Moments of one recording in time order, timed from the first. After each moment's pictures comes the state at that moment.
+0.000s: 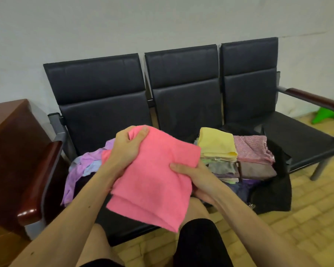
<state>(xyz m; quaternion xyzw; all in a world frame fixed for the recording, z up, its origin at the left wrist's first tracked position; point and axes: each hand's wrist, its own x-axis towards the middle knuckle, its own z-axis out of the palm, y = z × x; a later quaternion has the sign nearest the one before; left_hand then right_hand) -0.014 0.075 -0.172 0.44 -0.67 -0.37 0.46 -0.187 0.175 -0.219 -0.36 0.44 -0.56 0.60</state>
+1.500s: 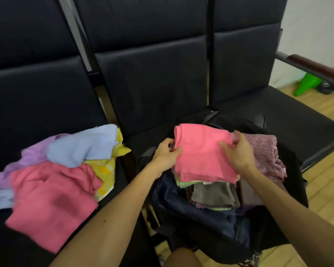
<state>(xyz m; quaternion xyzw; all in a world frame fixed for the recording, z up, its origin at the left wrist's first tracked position) -0.279 -0.161 -0.401 0.48 -0.63 -0.58 0.19 -0.485 -0.048 -0.385 -0.34 0.86 -0.36 0.14</state>
